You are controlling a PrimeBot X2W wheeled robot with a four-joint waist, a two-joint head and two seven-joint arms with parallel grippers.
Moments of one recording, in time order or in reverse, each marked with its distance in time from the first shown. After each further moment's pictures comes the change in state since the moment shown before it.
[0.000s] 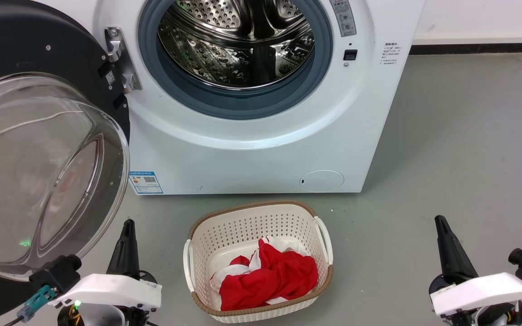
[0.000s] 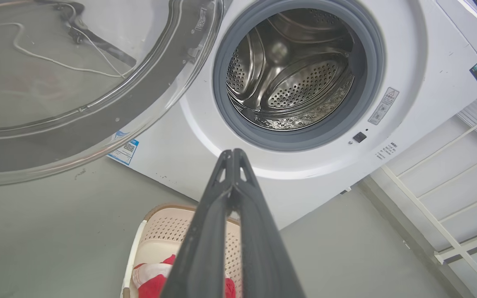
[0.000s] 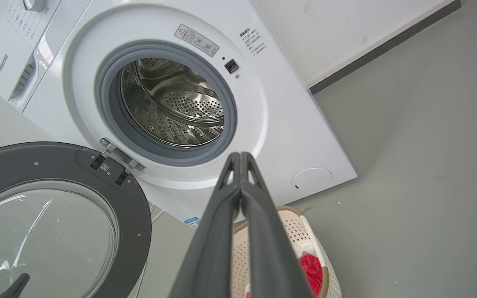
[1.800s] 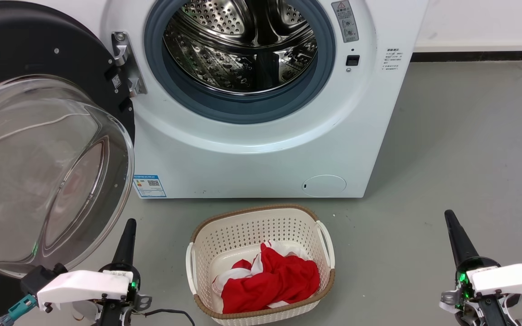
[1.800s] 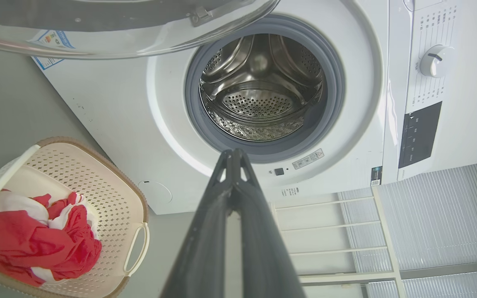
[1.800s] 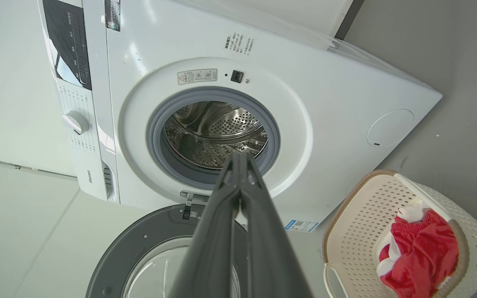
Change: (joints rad) left arm -0.040 -0.010 0.062 0.056 -0.642 -0.063 0.160; right arm -0.062 -0.009 -0.053 0.079 0.638 0.000 0.118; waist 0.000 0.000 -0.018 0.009
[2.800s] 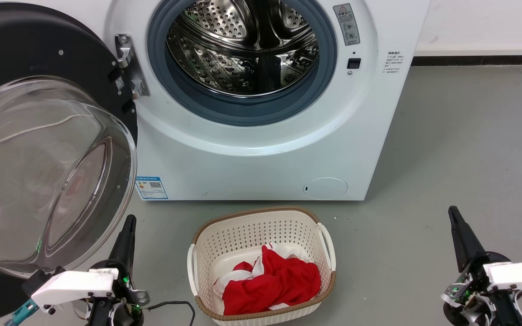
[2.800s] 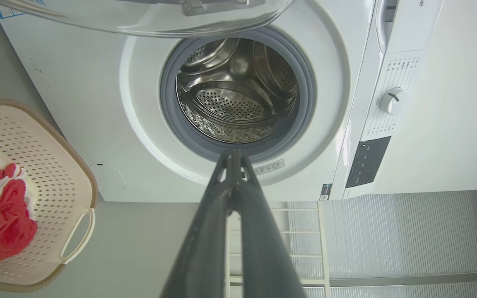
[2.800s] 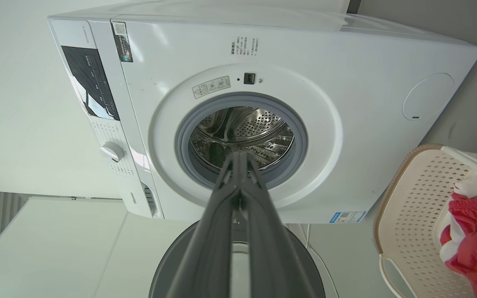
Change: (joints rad) left arm -0.017 -0.004 0.023 0.020 -0.240 -0.024 0.060; right arm -0.026 0.001 -0.030 0.030 0.231 0.000 0.053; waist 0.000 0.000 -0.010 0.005
